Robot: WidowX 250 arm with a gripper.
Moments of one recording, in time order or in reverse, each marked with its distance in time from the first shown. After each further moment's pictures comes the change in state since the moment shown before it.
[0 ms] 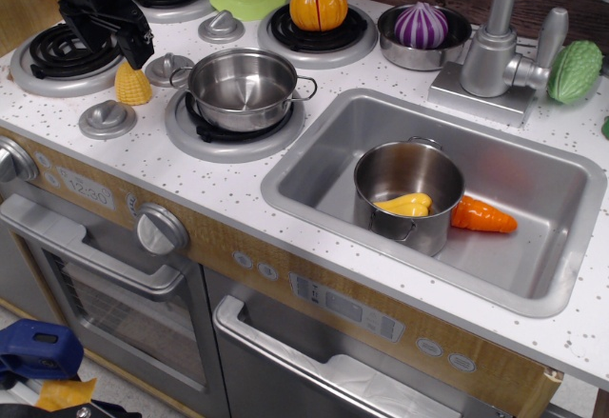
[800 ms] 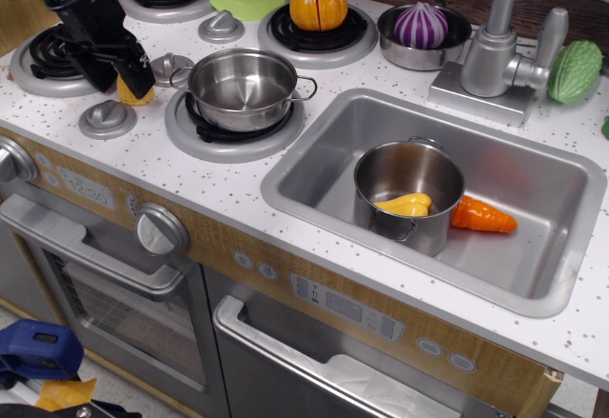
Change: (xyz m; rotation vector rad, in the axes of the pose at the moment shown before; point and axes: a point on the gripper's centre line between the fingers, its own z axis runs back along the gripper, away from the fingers) arm -0.015 0.003 -0.039 -0.203 0.057 0.075
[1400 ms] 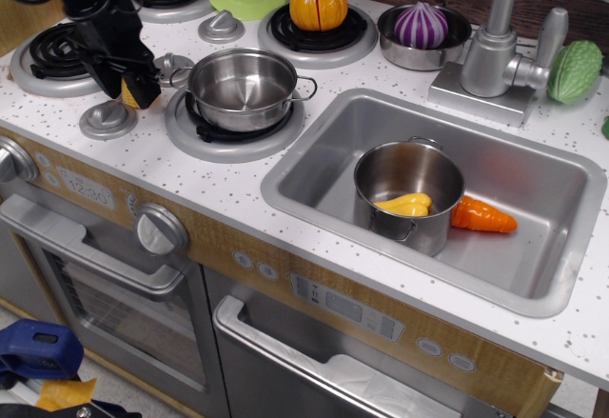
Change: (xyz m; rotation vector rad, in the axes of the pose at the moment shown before) arm -0.007 -0.021 0.010 0.141 0.035 -0.055
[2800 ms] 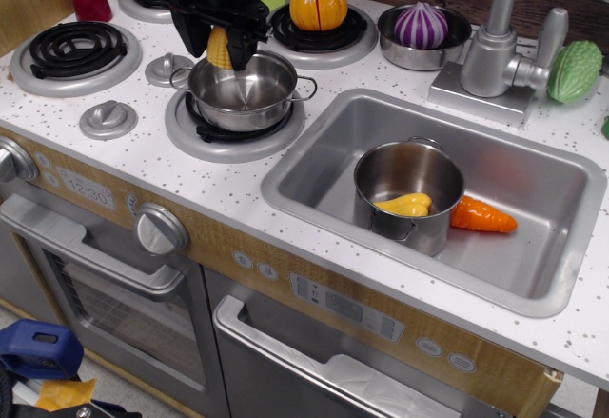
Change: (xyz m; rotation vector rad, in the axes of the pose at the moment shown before) arm 0.035 -0.103 0.050 0.061 -0.043 0.021
